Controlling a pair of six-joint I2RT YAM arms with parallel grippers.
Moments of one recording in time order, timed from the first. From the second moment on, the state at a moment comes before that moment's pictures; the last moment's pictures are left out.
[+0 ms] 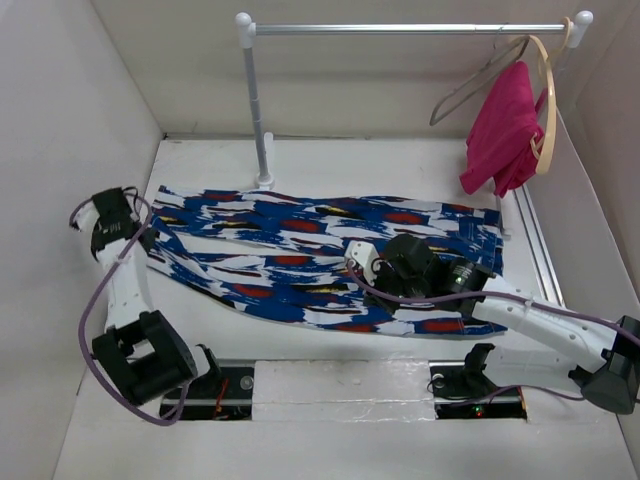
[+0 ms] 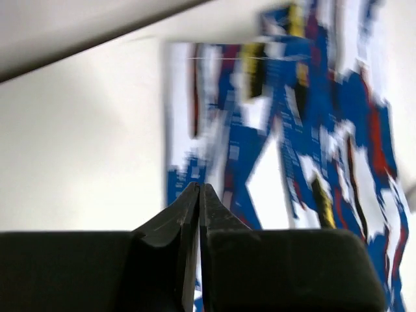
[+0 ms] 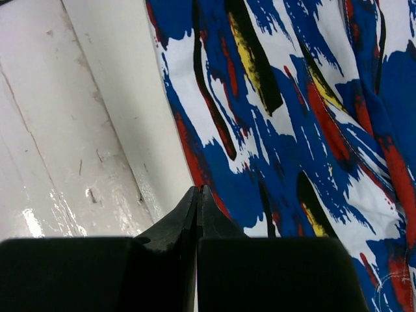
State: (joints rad) left arm 0.37 1.31 1.09 -0.70 -0.26 -0.71; right arm 0.96 1.09 0.92 -0.61 -0.21 -0.12
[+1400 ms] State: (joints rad) left arm 0.58 1.66 0.94 -0.34 -0.08 -0.68; right arm 0.93 0.99 0.89 -0.68 -0.04 -0.02
